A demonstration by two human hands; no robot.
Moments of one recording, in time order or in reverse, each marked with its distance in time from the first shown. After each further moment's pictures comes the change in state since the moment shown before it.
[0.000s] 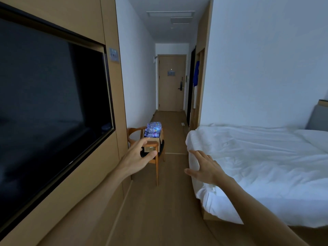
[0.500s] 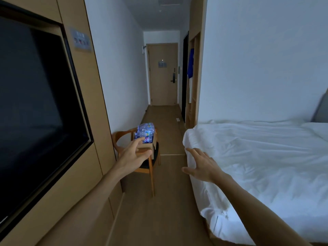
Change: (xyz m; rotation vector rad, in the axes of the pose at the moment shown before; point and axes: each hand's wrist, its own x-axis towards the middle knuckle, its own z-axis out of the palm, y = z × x) left_hand 0.270 -0.101 0.071 -0.037 -0.075 -0.046; right_hand 0.263 0.090 0.051 -0.010 0.002 0.029
